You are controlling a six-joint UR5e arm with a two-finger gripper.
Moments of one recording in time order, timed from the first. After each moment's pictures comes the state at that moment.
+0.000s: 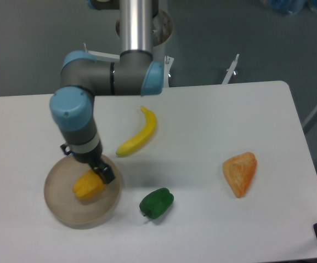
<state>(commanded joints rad) 1.95 -2.01 -1.35 -1.27 1.64 0.90</state>
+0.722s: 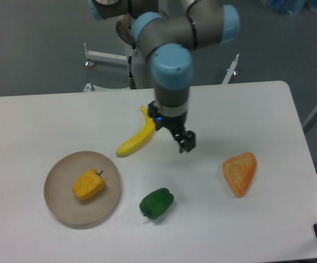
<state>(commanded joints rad) 2.28 -1.92 -1.42 -1.38 1.55 1.33</state>
